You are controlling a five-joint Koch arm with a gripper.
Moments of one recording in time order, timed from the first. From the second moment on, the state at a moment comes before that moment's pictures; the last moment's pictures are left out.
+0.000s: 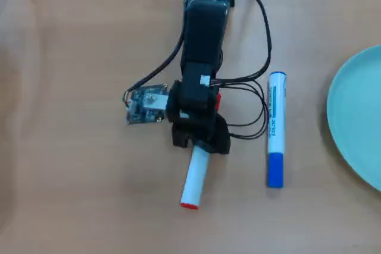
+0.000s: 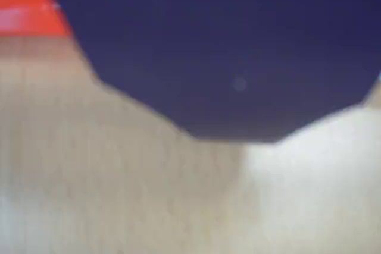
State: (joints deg) arm 100.5 46.6 44.5 80.6 -86.8
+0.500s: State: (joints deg) arm 97.9 46.6 44.5 88.2 -86.9
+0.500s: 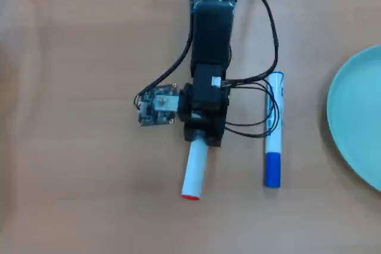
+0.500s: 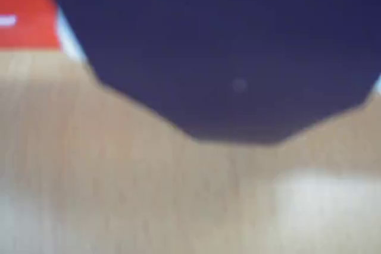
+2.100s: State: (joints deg) arm 89.0 68.4 36.9 95.8 -15.2
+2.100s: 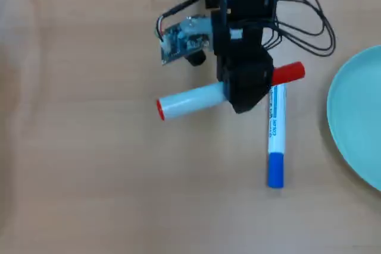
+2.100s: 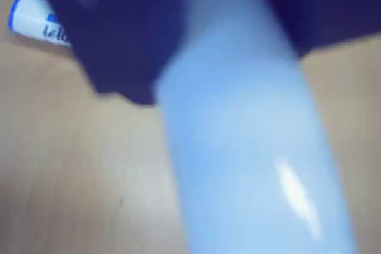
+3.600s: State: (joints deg) arm 83.5 79.6 36.9 96.4 2.6
